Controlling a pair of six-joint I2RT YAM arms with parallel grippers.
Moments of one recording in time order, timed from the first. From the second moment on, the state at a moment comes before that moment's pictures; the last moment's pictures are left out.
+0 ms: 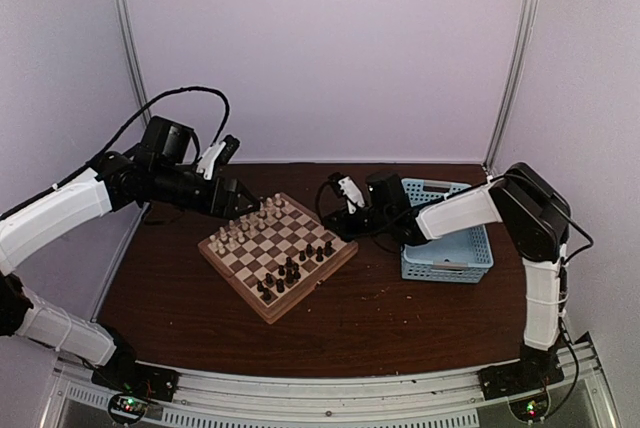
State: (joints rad) left arm -0.57 1.28 1.16 -0.58 0.35 -0.26; right arm 0.70 2.04 1.20 0.39 -0.30 0.16
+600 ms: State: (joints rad) left arm -0.57 1.28 1.16 -0.61 0.32 -0.24; right arm 0.69 2.15 1.33 0.27 -0.31 0.13
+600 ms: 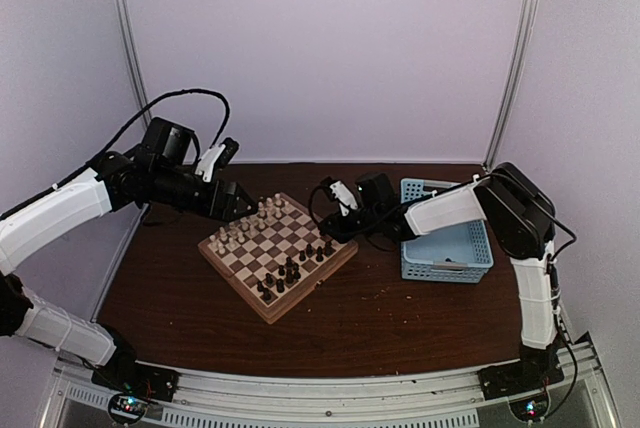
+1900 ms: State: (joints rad) left arm -0.57 1.28 1.17 -0.61 0.31 -0.23; right arm 0.70 2.15 1.61 -0.29 -0.22 0.06
